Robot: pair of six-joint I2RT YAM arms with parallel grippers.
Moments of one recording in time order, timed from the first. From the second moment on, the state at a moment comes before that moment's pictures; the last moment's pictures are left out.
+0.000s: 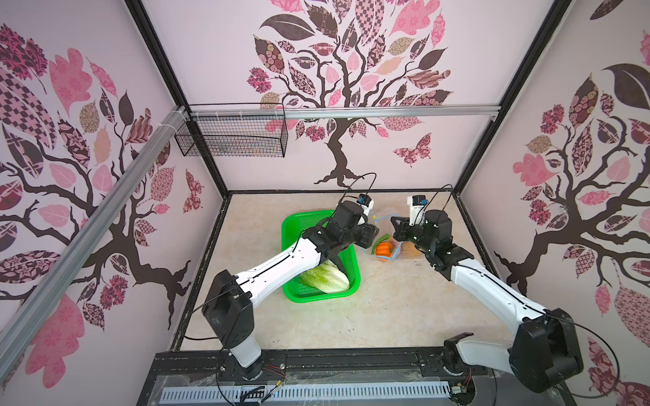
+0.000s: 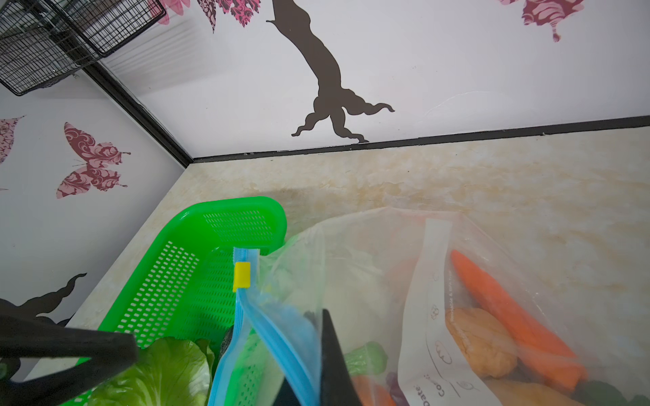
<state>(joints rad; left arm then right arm) -0.81 1.65 1.44 -0.33 0.00 -0.28 0.30 1.25 0.85 0.08 -0.16 0.34</state>
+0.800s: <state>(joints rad) -0.77 1.82 1.40 -0.35 0.10 -0.40 0.30 1.25 0.85 0.08 -0.16 0.34</state>
